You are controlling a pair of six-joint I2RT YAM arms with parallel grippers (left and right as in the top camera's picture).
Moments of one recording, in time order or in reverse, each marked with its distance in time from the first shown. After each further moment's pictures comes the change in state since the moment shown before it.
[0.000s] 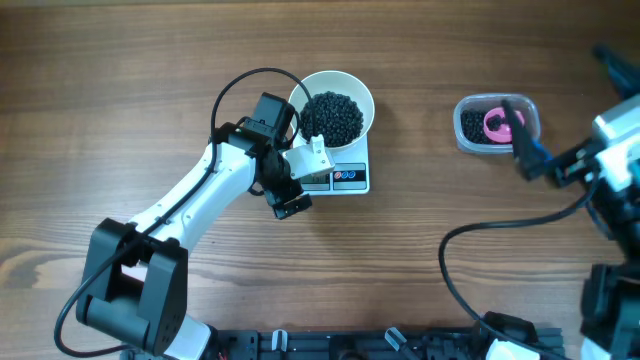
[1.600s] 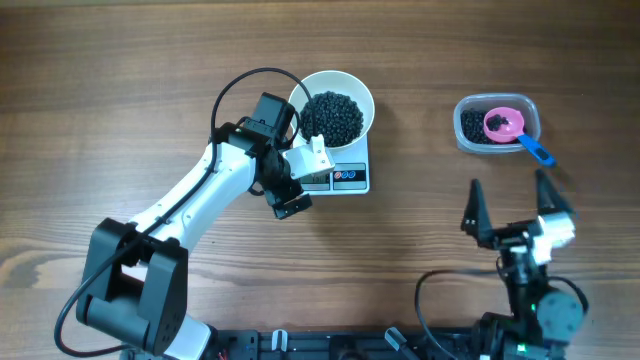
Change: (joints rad) left arm 0.000 0.000 0.000 0.001 0.000 0.000; right arm 0.052 -0.746 -1.093 0.401 0.384 0.425
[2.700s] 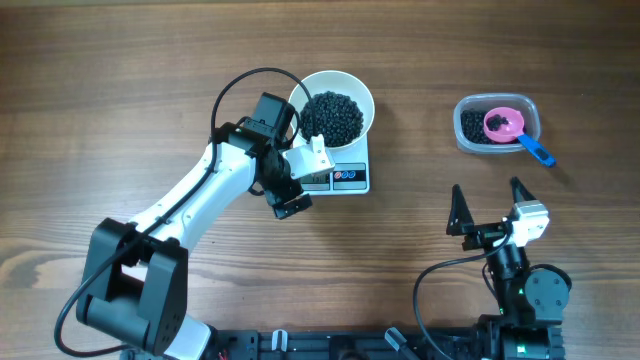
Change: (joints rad) left arm 0.000 0.000 0.000 0.000 0.000 0.000; right arm 0.144 -0.003 0.000 -0.228 0.153 -0.028
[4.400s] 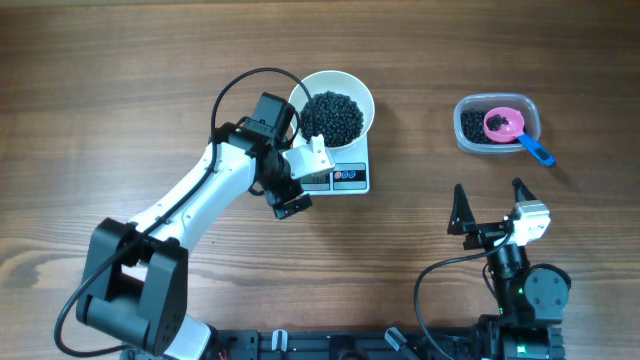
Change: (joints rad) left arm 0.000 0.000 0.000 0.000 0.000 0.000; right arm 0.000 0.000 0.000 -0.012 0.018 0.000
